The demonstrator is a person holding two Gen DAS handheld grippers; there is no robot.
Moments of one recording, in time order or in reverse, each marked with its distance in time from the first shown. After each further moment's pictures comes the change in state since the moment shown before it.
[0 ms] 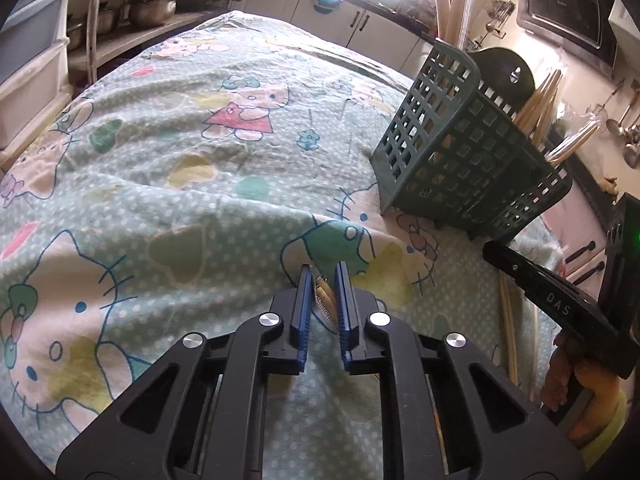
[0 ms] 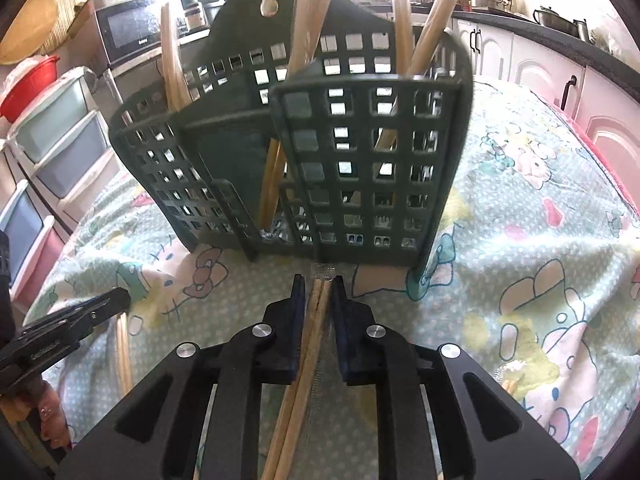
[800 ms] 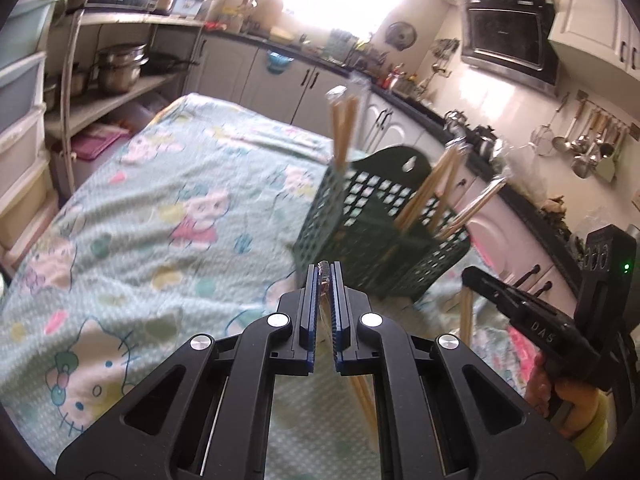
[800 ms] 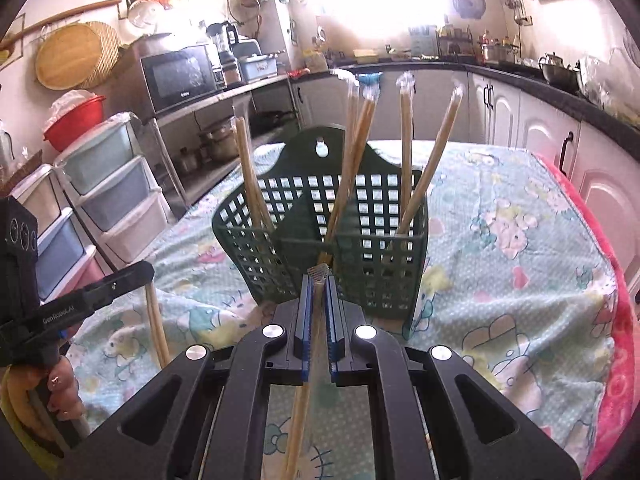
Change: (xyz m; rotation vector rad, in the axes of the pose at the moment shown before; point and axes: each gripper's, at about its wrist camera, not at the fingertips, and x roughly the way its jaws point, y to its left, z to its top) left arm -0.080 -0.049 0.036 0.101 -0.206 -0.137; right arm -0.102 0.011 0.016 -0.041 -0.202 0.093
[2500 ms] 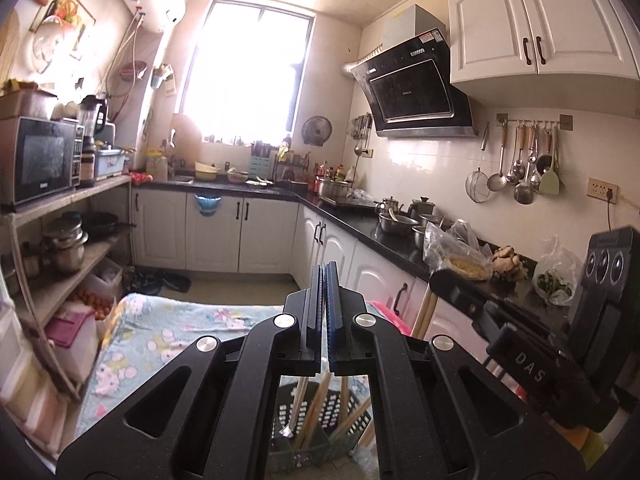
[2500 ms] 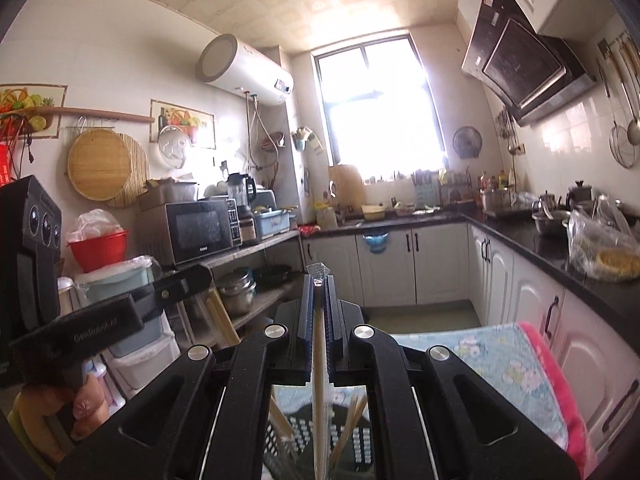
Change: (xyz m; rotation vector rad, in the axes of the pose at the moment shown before) left arm -0.054 -0.136 0.152 0.318 -0.366 -0.111; right arm -0.110 0.013 0.147 -0.060 -0.545 0.011
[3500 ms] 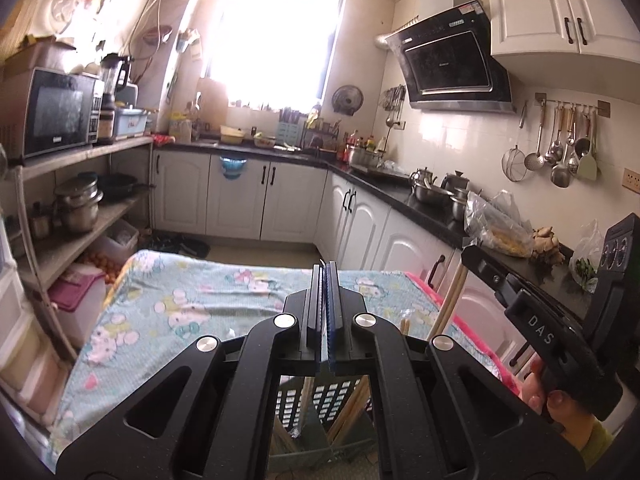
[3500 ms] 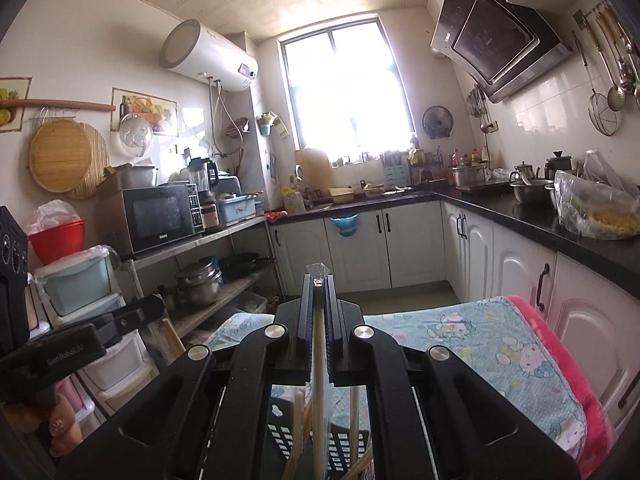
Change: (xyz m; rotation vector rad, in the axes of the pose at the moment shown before) left arm 0.060 0.045 -0.060 -0.065 0.110 0.080; right arm 0.062 -0.038 -0.064 0.049 0.045 -0.110
